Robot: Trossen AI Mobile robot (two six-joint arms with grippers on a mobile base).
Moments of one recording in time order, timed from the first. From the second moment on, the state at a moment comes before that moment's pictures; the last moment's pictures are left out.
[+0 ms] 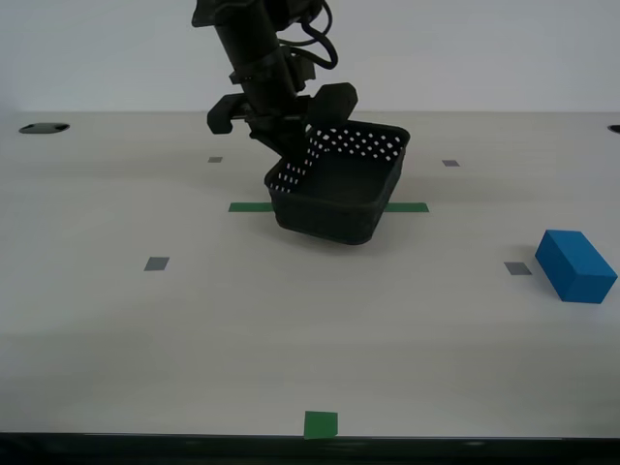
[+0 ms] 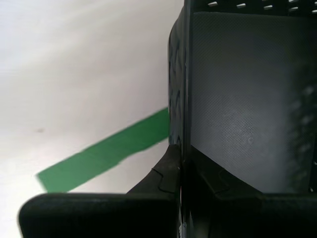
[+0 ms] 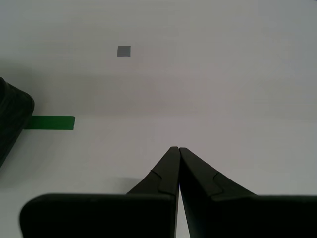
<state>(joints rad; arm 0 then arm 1) 0.01 1.05 0.87 -0.71 -0.01 0.00 -0.62 2.08 1.44 -0.55 0.14 -0.23</state>
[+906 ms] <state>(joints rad) 0.01 1.05 0.87 -0.97 -0.11 0.02 -0.51 2.07 1.70 -0.55 -0.03 -0.08</state>
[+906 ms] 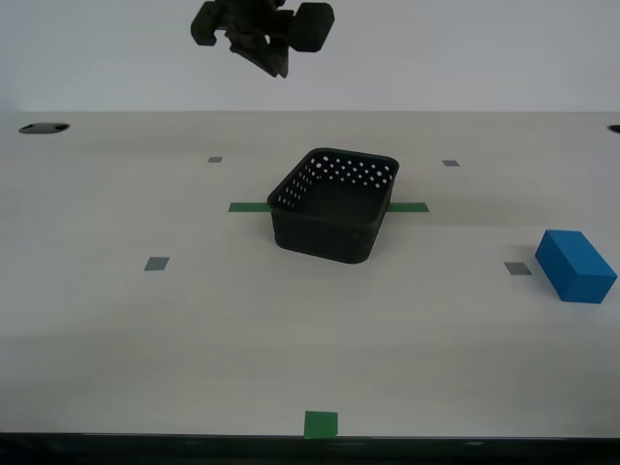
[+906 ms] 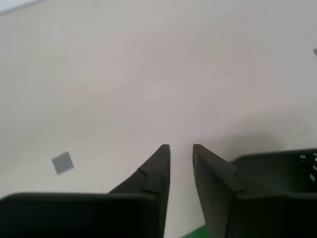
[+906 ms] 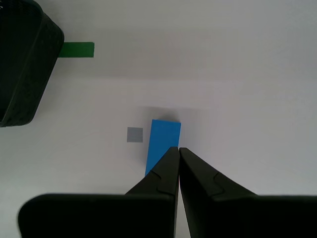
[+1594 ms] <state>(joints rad) 0.03 1.49 0.75 -0.86 -0.20 0.07 -0.27 2.07 1.75 -0.55 -0.01 0.07</state>
